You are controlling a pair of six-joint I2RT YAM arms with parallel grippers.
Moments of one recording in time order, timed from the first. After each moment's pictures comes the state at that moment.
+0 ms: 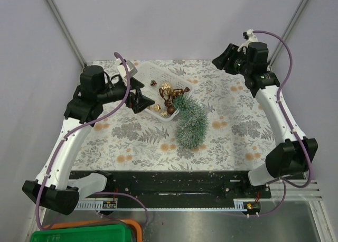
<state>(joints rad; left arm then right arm) -0.28 1.13 1.32 -0.53 0.77 0.15 0.15 1.46 1.50 -0.33 -0.22 0.49</state>
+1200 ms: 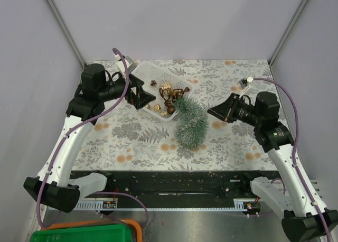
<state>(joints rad) -0.28 1.14 1.32 -0.47 0.73 0.07 0.21 0.86 0.95 -0.36 -0.66 0.64</state>
